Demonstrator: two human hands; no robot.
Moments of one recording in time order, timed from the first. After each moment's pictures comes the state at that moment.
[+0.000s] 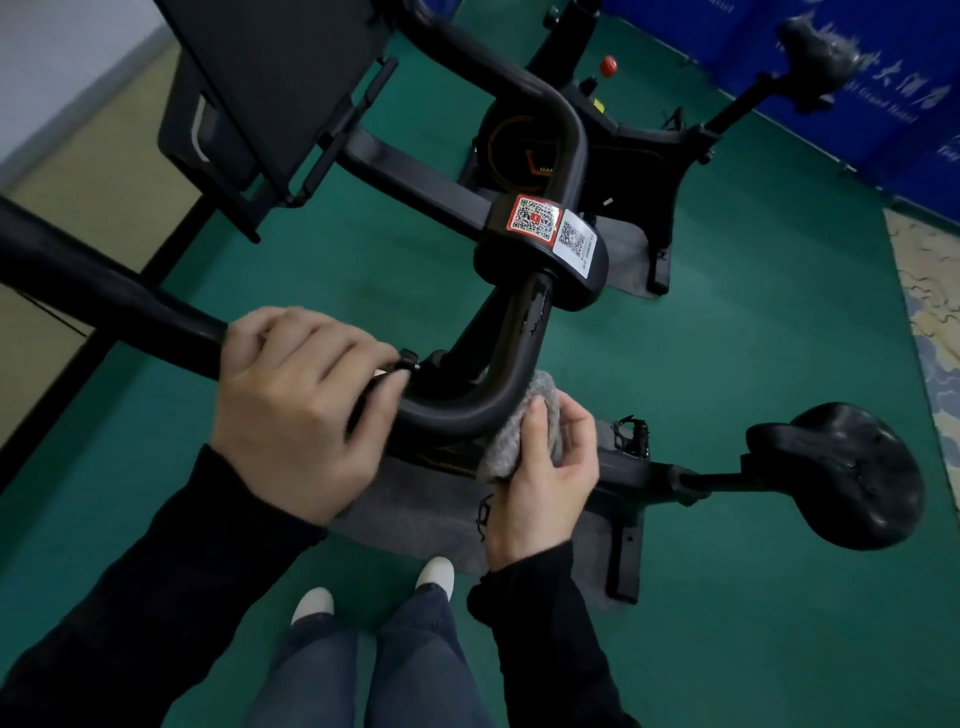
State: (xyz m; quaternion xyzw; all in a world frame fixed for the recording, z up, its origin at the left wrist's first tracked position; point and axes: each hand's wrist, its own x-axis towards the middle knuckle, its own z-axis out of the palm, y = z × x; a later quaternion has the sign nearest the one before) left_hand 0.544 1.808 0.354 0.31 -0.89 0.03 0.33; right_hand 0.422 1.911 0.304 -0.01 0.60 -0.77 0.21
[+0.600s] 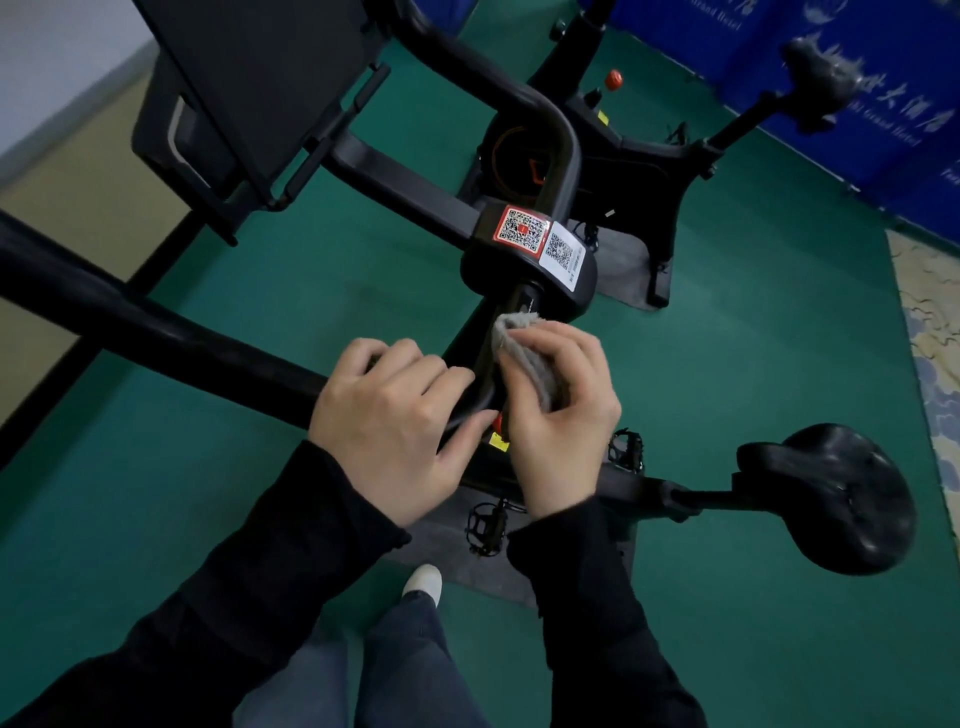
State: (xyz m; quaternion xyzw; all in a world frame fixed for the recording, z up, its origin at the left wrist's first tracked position) left_hand 0.491 1.835 0.345 0.31 -0.92 -0.01 0.26; right_hand 0.369 1.893 0.336 -0.40 0.72 -0.57 0.01
